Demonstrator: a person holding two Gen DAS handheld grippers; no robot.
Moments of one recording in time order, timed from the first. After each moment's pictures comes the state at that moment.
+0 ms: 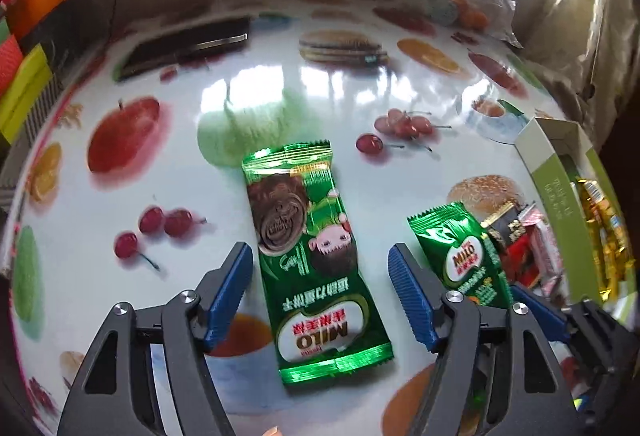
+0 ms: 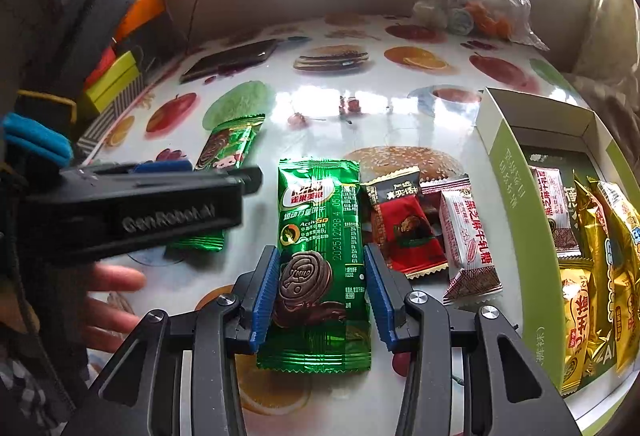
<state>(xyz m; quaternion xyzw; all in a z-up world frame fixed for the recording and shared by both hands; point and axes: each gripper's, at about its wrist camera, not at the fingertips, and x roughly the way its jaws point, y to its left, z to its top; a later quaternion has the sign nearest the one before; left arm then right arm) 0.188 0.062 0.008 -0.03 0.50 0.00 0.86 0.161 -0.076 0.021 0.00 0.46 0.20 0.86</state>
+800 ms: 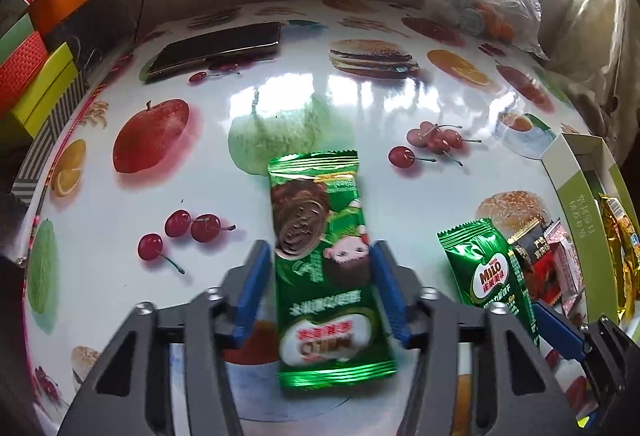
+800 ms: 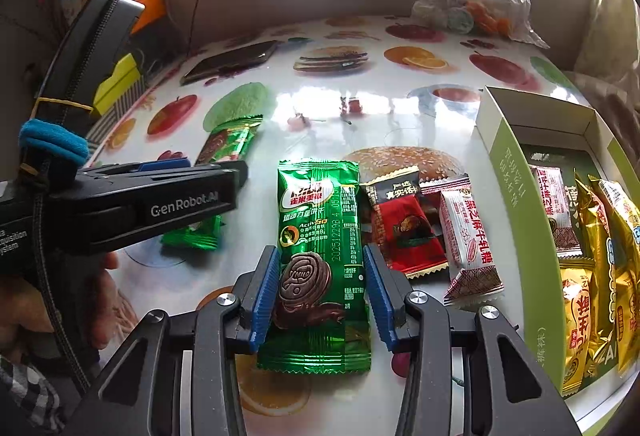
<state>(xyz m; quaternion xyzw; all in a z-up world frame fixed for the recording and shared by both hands) 0.188 0.068 0.010 -0.03 0.49 0.05 0.87 0.162 -0.078 0.021 0.00 0.46 0.21 0.86</state>
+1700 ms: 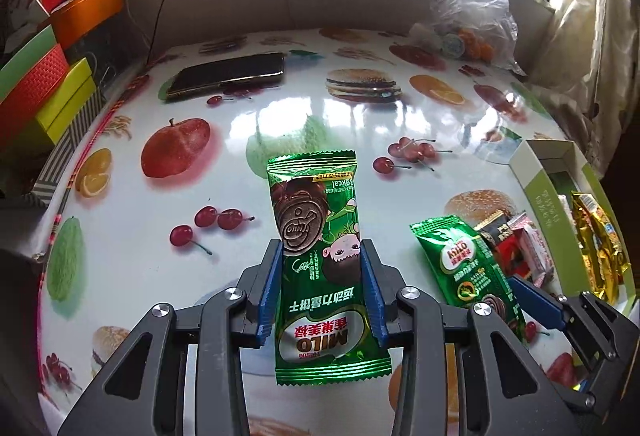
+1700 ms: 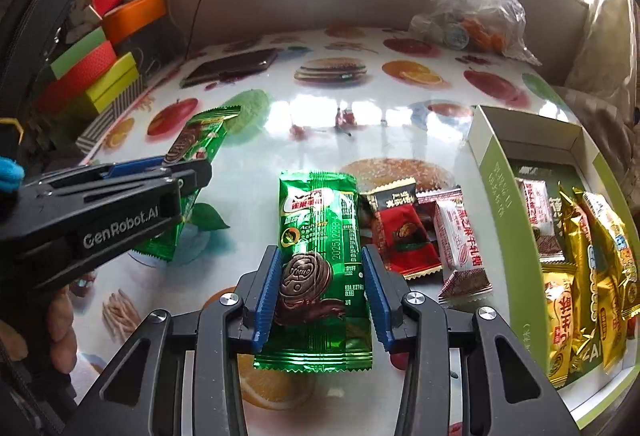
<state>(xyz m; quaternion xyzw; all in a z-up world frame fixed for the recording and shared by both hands) 0.150 0.069 0.042 -0.03 0.45 0.04 0.89 0.153 -0.073 0.032 -0.02 0.45 0.19 0.87</state>
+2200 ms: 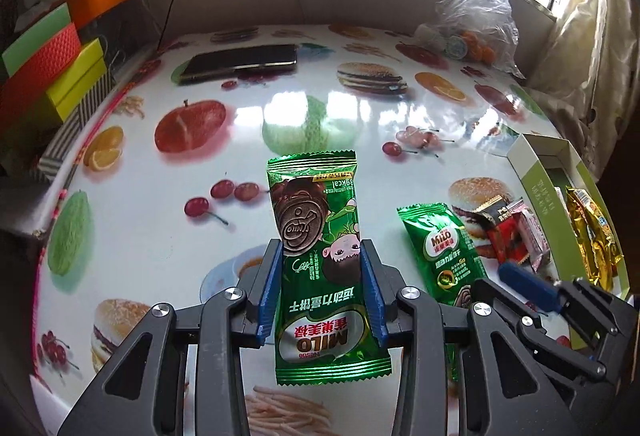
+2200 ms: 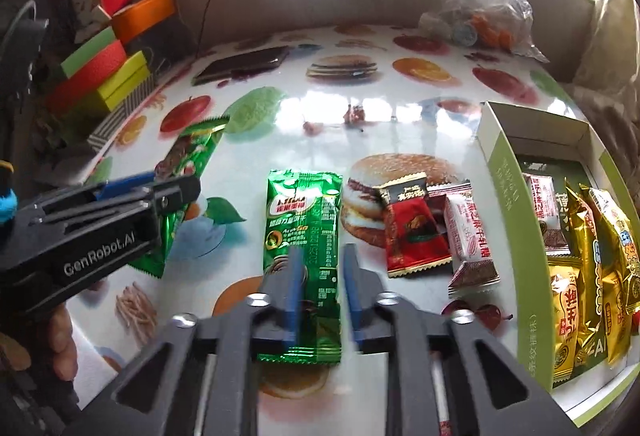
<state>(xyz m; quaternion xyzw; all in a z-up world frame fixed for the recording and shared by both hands) 0.131 0.081 0.037 -0.06 0.46 0.04 0.89 0.149 -0.074 0.035 -0.01 0.45 0.21 0.87</state>
